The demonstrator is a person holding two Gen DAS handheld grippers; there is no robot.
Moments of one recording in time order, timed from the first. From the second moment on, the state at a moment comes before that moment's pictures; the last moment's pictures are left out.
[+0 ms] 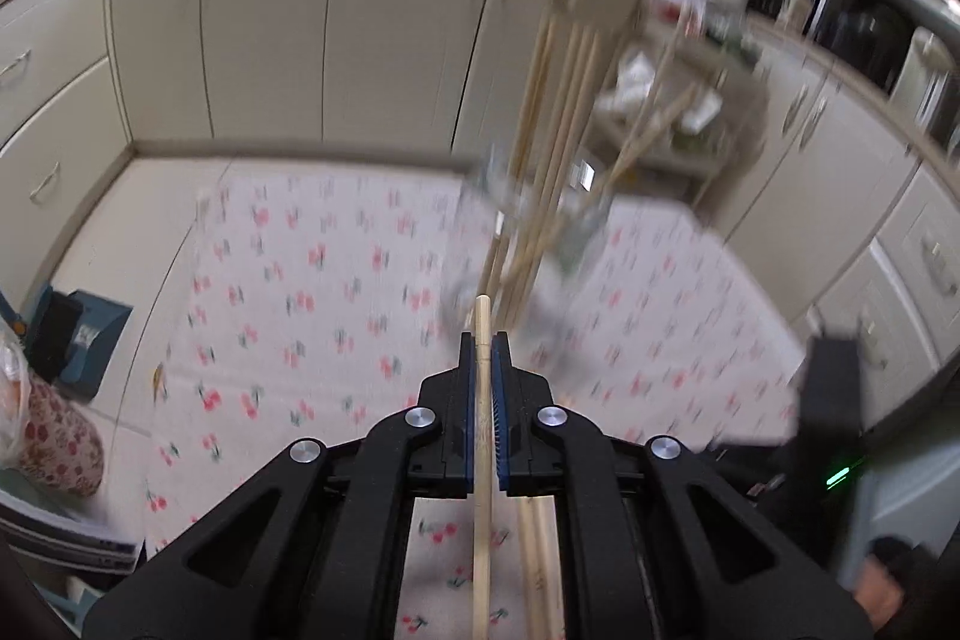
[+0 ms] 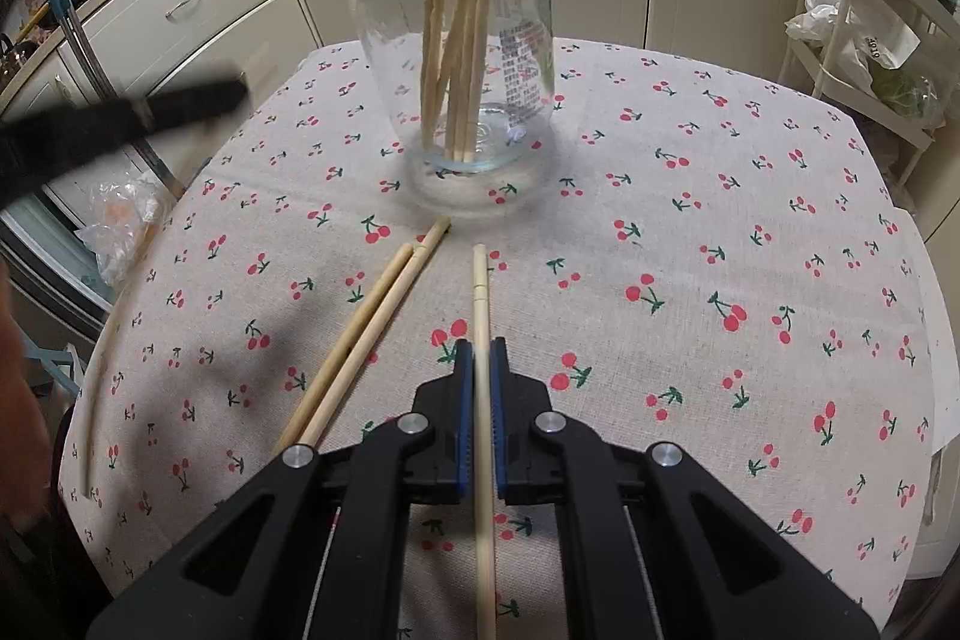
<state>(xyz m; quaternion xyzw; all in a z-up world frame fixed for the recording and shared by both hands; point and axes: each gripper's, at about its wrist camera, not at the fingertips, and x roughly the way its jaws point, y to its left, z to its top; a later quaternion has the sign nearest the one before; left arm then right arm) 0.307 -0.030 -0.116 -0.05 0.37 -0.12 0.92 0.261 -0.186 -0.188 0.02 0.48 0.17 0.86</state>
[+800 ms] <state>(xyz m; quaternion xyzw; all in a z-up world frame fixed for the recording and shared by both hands) 0.327 -0.061 -0.008 -0.08 0.17 -0.15 0.97 0.261 -0.190 -0.189 0.02 0.48 0.17 0.86</state>
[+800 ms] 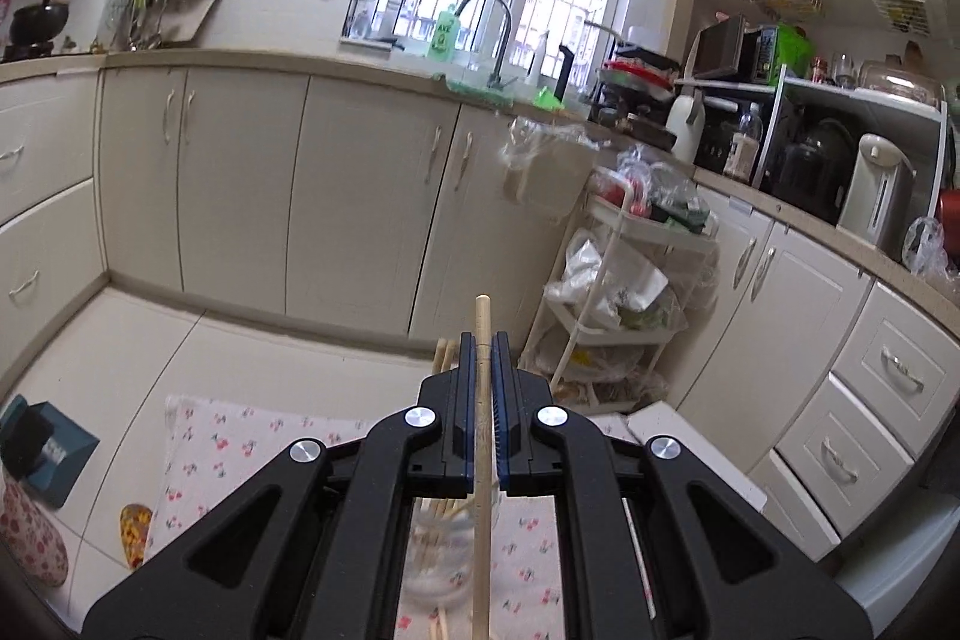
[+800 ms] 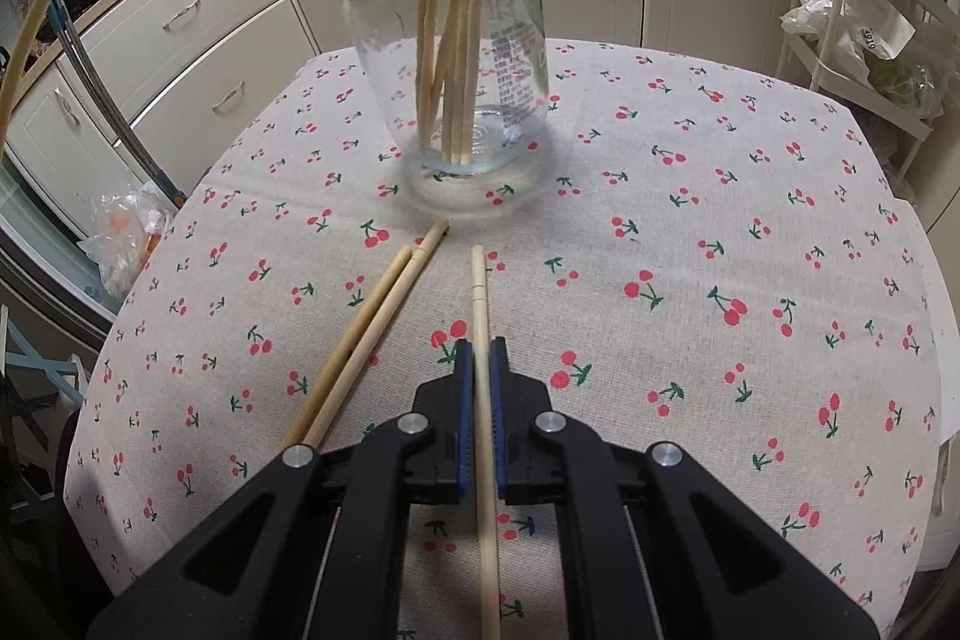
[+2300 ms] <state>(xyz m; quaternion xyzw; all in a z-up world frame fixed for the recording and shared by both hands) 0.423 -0.056 -0.028 -0.17 0.06 -0.06 0.98 0.260 -0.184 -0.189 0.03 0.47 0.17 0.86</state>
